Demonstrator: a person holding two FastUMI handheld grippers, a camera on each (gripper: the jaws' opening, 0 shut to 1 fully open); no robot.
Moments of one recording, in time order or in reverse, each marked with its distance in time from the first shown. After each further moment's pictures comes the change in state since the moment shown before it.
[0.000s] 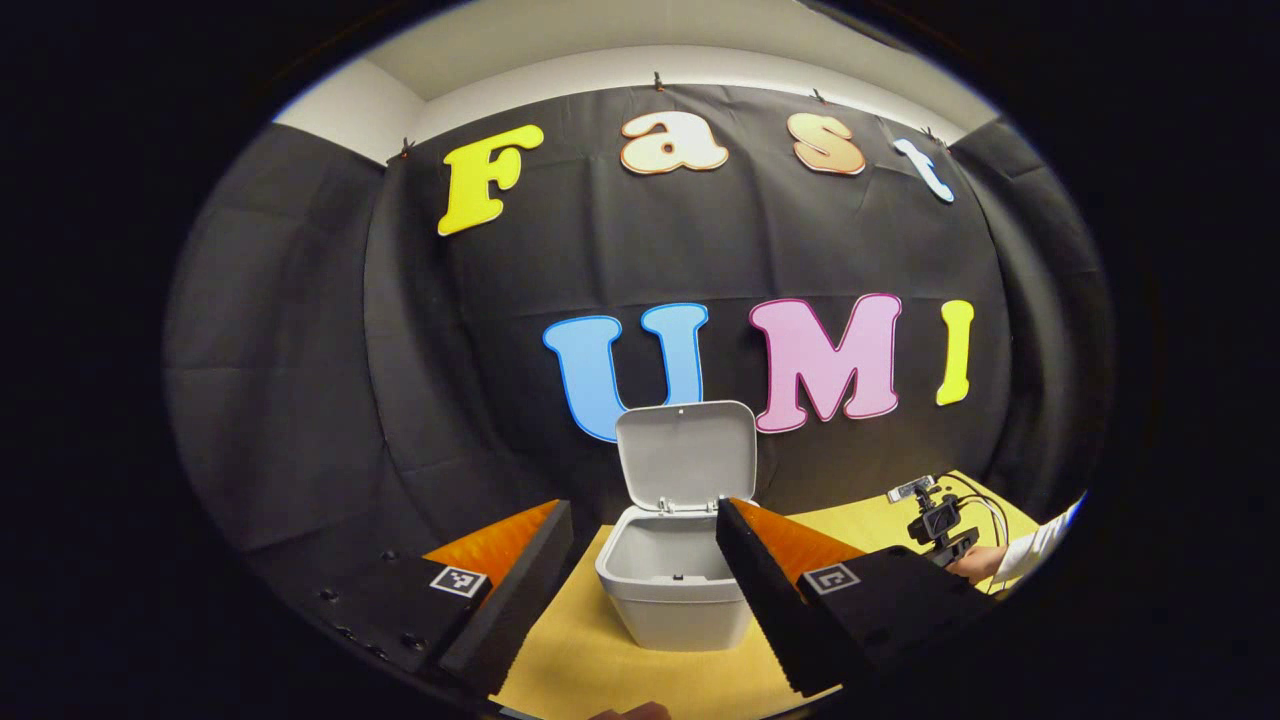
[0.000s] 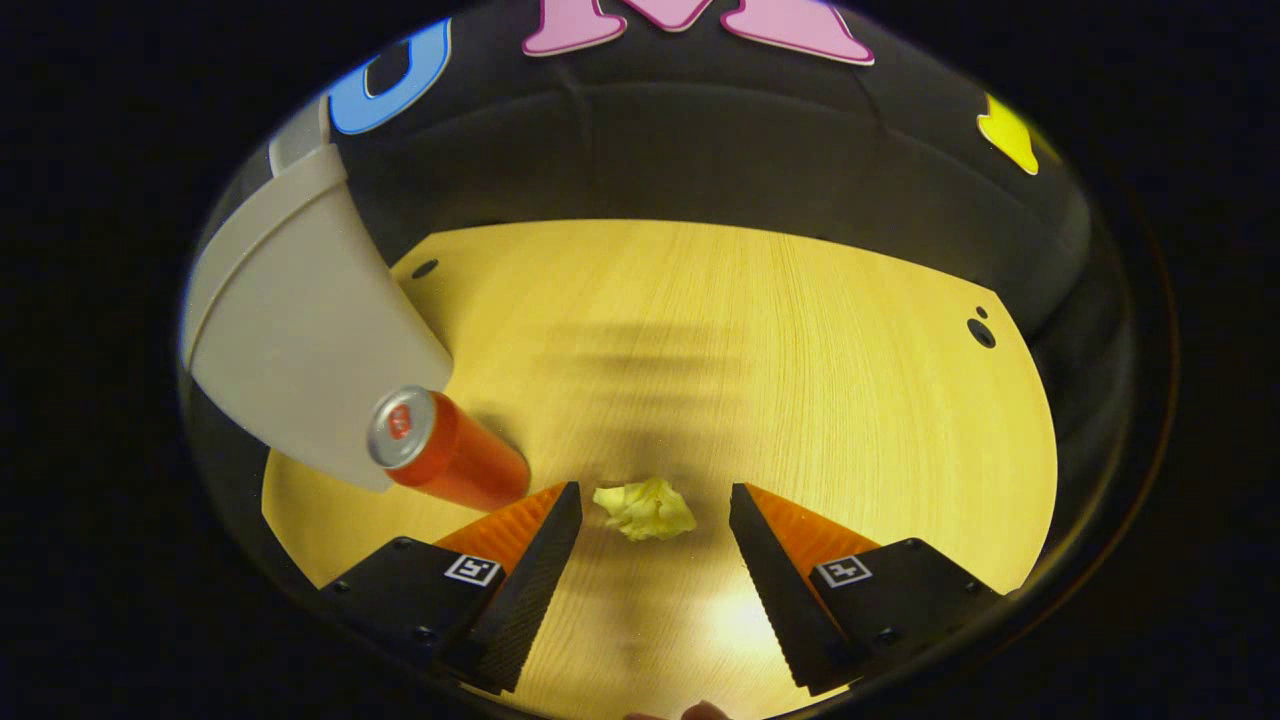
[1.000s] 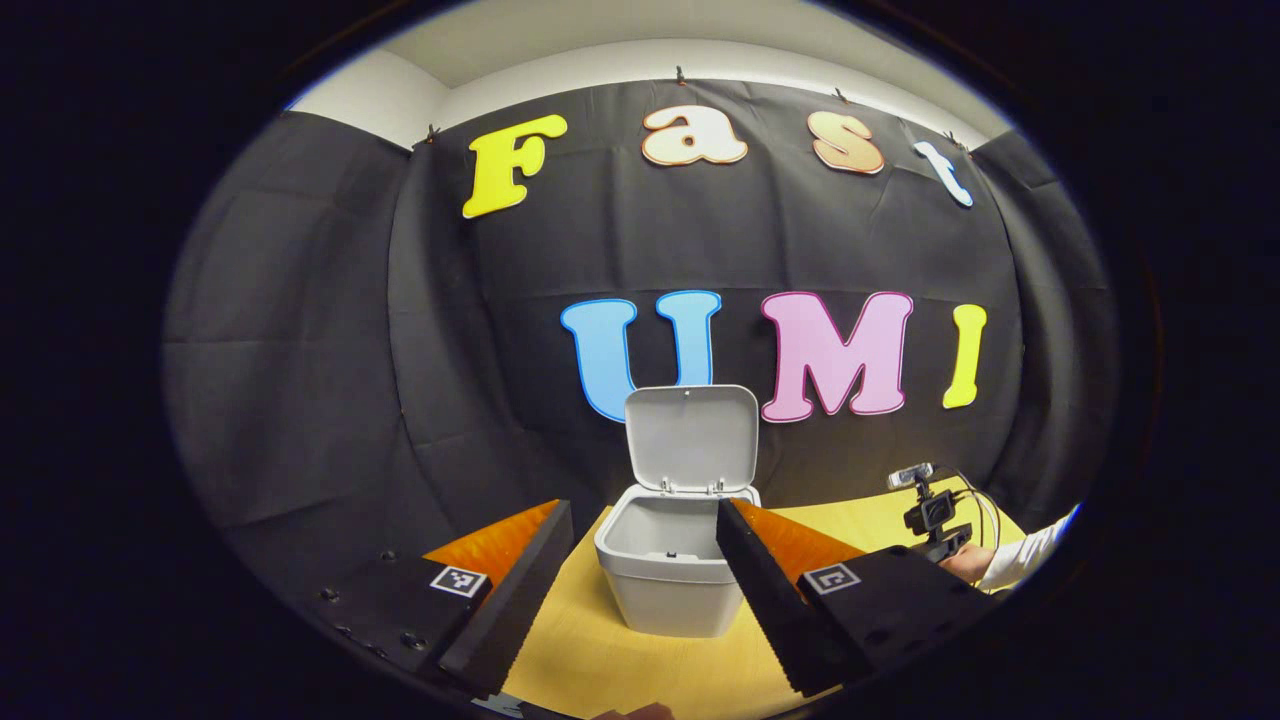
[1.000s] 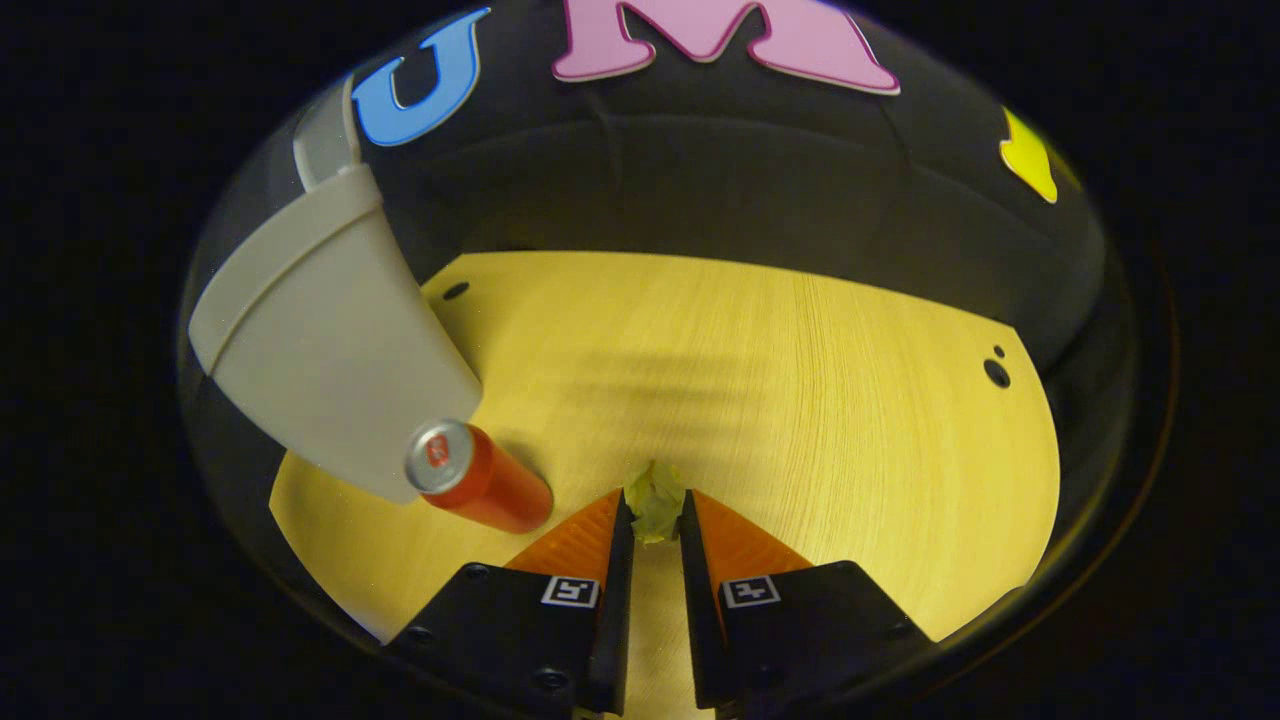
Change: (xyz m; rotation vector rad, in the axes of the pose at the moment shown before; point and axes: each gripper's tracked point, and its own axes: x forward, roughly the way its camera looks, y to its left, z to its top) left arm -0.020 -0.010 -0.012 -0.066 0.042 0.037; right arm -0.050 0.020 0.063 -0.070 -0.198 0.110
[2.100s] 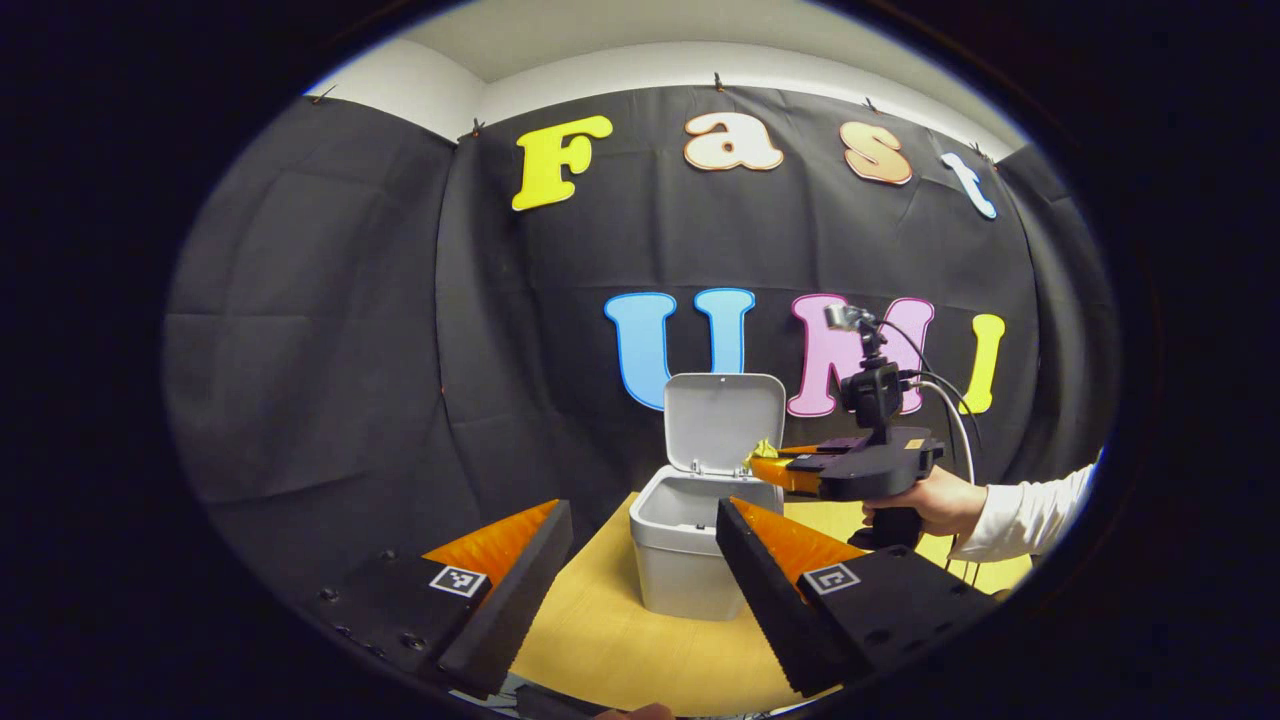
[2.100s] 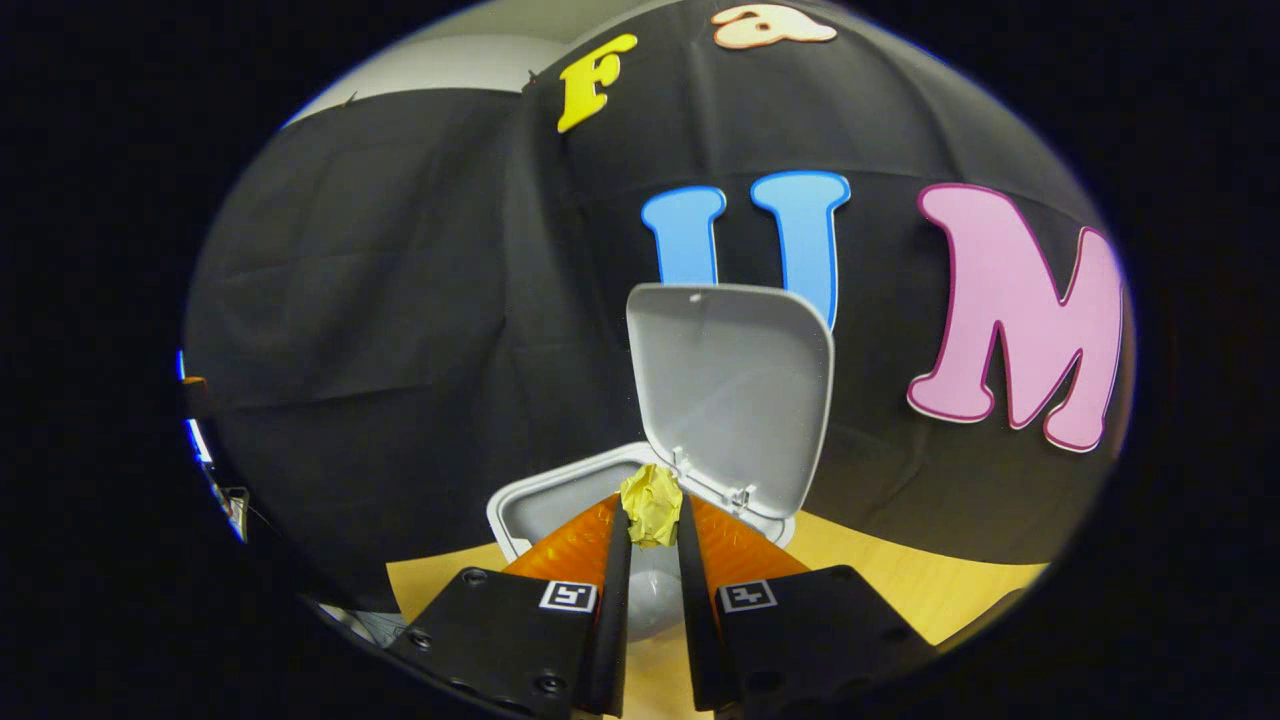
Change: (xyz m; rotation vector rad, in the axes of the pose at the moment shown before) left arm -0.056 0.036 -0.025 -0.059 0.025 0.107; right arm -0.088 0.254 0.192 -0.314 -0.404 0.433
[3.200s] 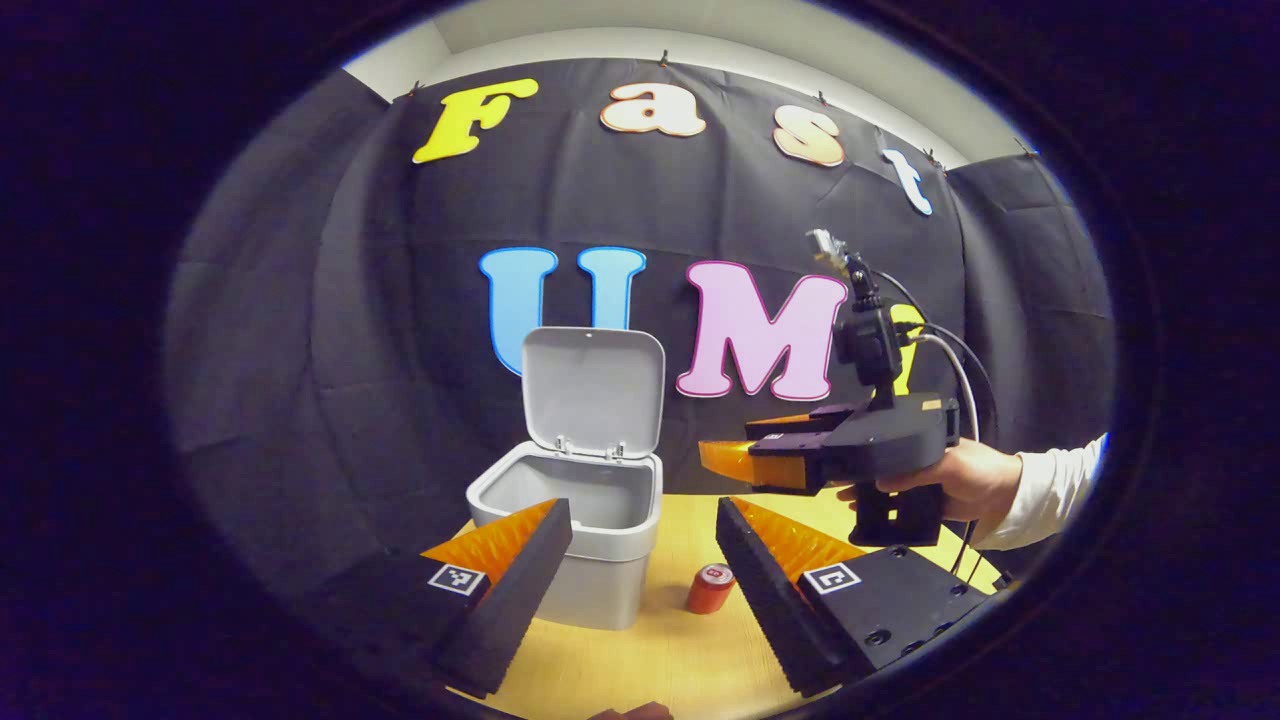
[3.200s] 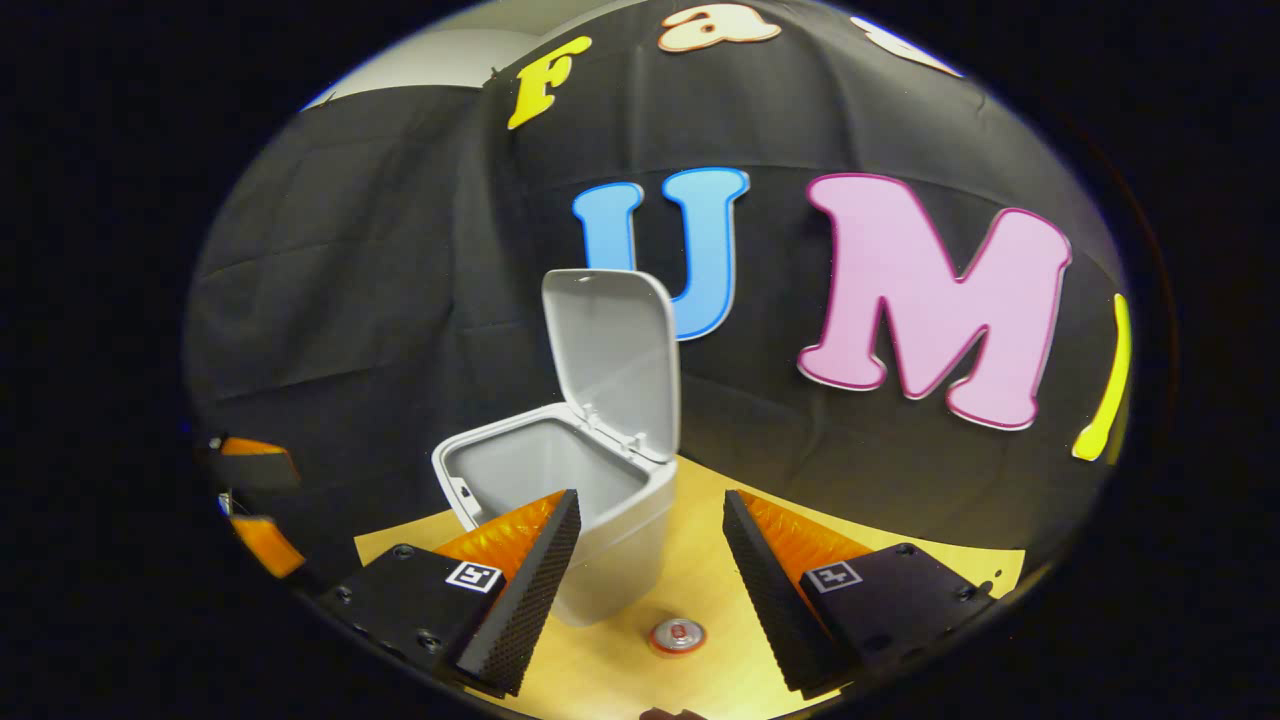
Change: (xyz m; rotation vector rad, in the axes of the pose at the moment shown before) left arm 0.081 -0.154 -0.064 -0.036 0.025 -0.354; right arm -0.107 -0.094 -0.005 0.013 -0.001 -0.179
